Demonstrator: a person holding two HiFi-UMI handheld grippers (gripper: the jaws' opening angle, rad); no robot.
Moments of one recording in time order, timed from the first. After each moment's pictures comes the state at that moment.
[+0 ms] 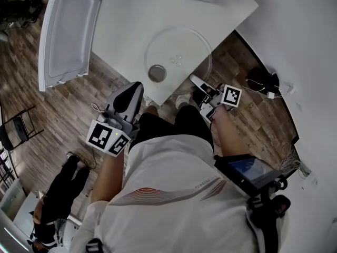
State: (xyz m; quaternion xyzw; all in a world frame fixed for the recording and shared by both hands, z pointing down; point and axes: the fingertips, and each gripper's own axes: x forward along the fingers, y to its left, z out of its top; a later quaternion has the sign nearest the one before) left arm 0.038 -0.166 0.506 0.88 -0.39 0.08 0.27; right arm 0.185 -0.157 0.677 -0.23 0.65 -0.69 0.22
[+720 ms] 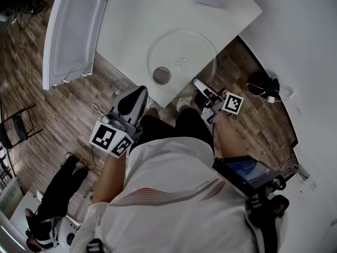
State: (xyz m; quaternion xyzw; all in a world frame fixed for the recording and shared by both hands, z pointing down) left arm 0.029 -0.156 0.508 0.88 -0.38 0.08 0.28; right arm 0.181 -0.155 0.661 -0.24 0.69 -0.64 0.24
